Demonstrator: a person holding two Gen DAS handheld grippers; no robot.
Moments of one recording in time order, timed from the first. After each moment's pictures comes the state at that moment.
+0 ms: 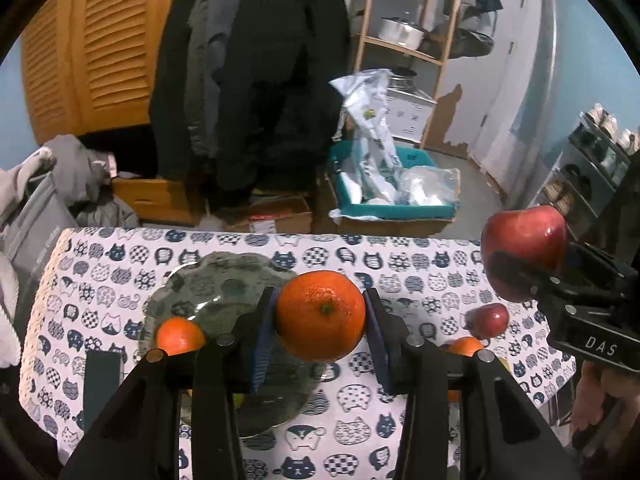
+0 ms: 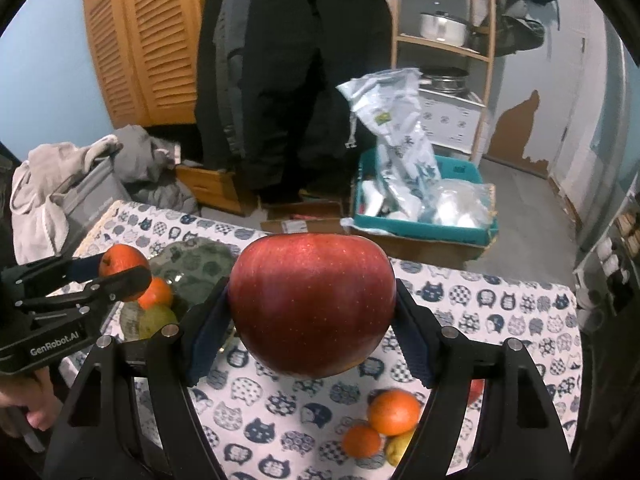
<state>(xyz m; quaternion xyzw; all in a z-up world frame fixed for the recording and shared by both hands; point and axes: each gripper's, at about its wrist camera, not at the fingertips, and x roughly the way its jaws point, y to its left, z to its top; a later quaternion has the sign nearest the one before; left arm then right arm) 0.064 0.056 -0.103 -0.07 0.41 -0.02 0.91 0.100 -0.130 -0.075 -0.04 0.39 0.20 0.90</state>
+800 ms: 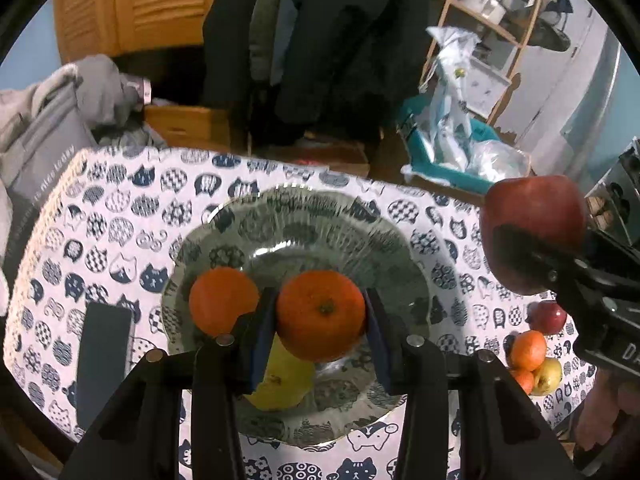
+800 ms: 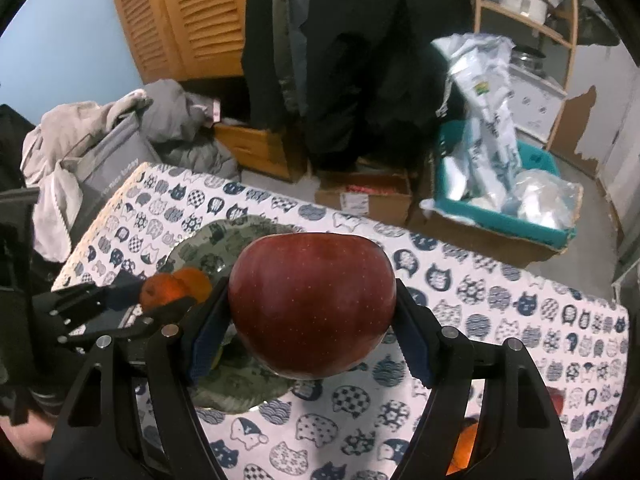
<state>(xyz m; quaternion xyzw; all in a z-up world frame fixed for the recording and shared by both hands) 0.090 0.129 -0.189 -0.12 0.48 0.04 0.87 0.140 -0.025 -0.135 -0.06 0.45 0.27 0.85</state>
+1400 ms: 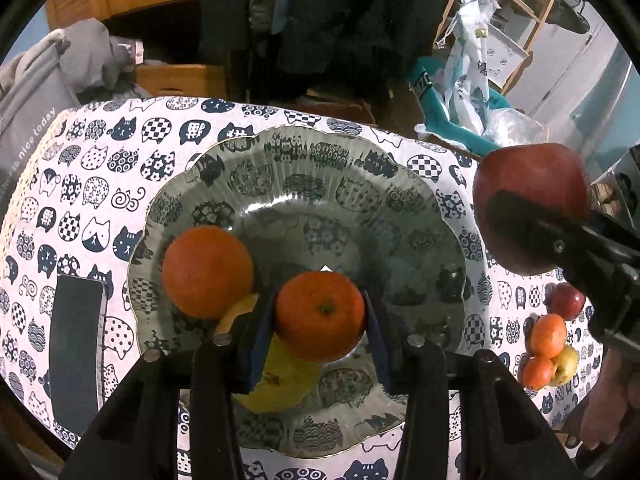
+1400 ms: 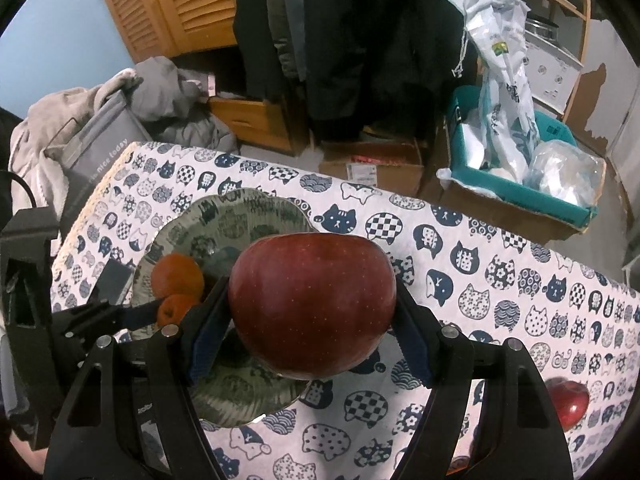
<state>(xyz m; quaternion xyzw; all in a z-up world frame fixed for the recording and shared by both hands) 0.101 0.131 -0.236 -0.13 0.54 0.03 0.83 0.160 -0.010 -0.174 -0.05 0.49 0.27 0.83</state>
